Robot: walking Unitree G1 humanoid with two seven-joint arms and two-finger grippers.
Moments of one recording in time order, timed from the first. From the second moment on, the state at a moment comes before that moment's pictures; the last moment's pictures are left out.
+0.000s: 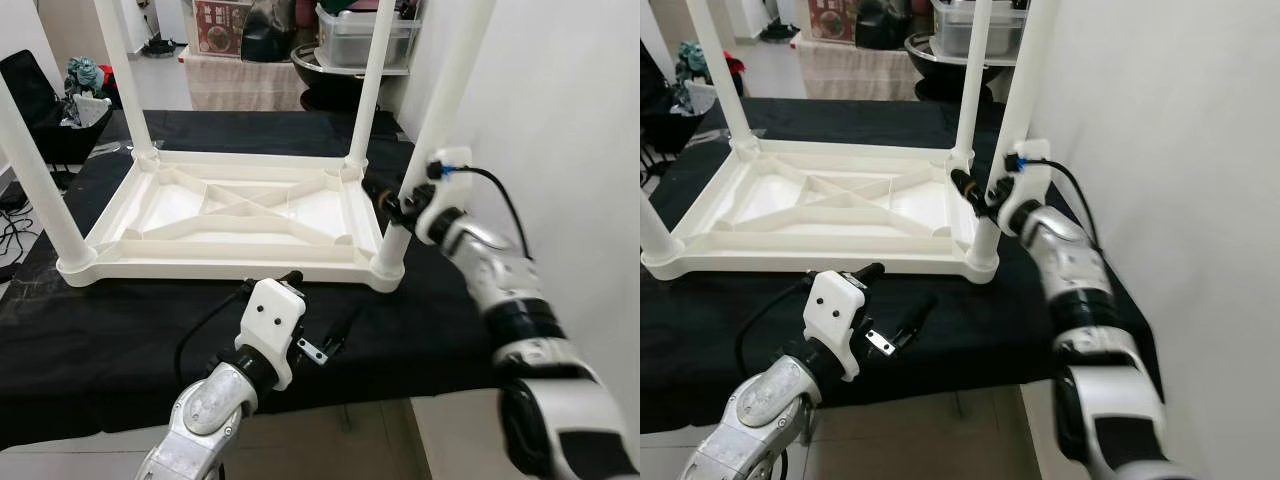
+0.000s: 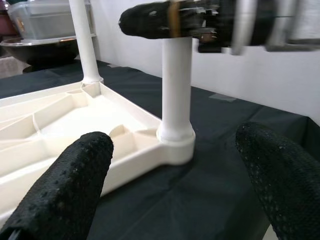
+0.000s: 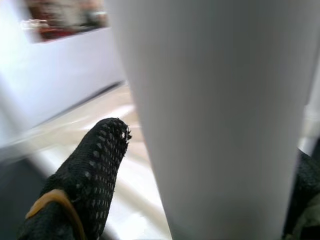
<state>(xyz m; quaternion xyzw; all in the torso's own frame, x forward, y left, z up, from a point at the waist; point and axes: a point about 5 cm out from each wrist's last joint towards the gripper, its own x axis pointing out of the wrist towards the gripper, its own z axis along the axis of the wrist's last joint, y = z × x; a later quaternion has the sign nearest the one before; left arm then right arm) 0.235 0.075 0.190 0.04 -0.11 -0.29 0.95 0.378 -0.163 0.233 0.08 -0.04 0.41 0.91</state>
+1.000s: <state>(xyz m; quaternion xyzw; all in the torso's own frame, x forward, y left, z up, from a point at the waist) 0.233 0.072 0.187 0.04 -0.10 -0.29 0.95 0.407 -0.119 0.227 0.06 -0.03 0.21 0.97</state>
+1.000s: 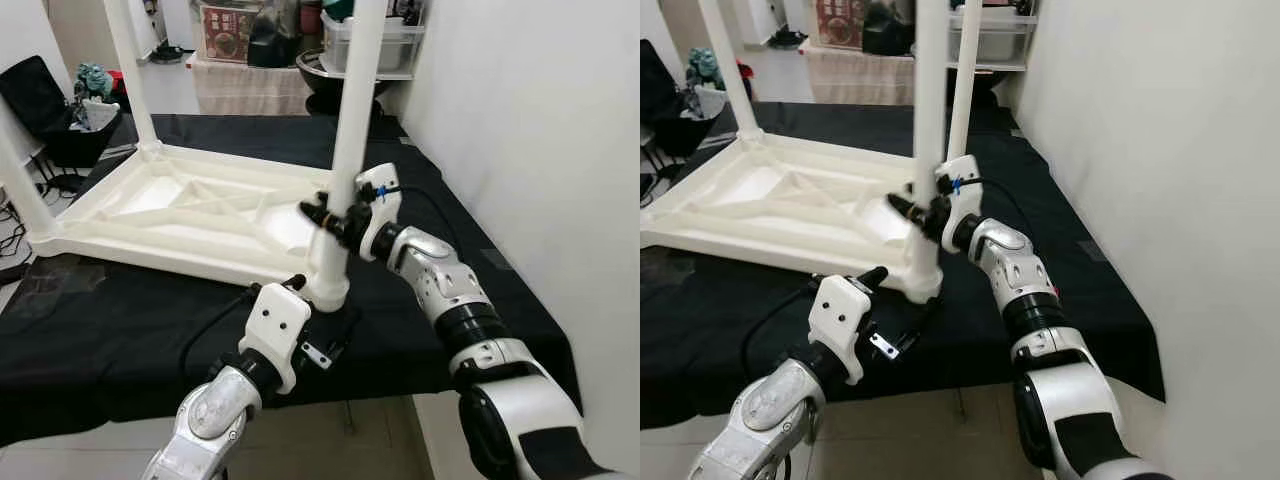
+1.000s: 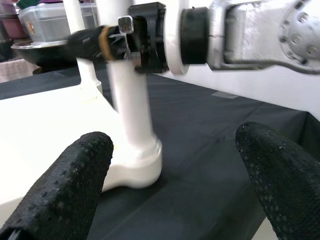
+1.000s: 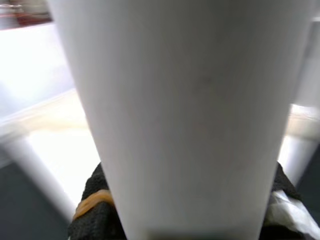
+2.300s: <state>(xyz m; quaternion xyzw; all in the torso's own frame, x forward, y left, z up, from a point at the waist) 0.234 0.071 0.189 0.05 -0.11 -0.29 0.95 0.369 -0.154 0.232 0.14 -0.05 0.47 0.87</state>
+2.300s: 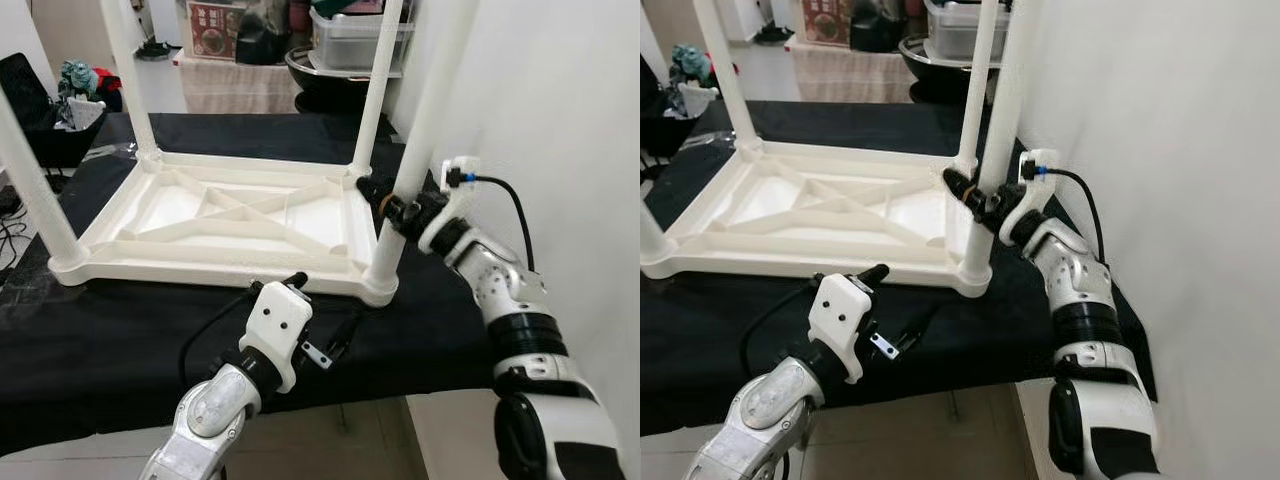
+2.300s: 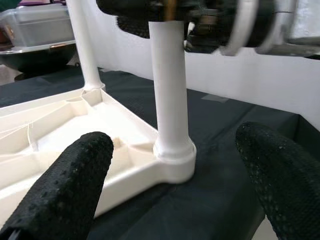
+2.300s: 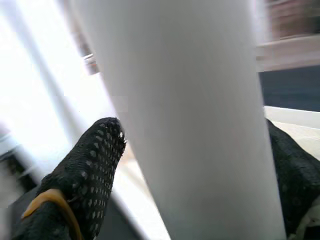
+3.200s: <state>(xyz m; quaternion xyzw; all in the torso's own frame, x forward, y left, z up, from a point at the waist) 0.233 0.072 0.188 0.05 -0.11 -0.29 0.95 0.410 -0.140 0.225 0.06 -0.01 0.13 0.99</state>
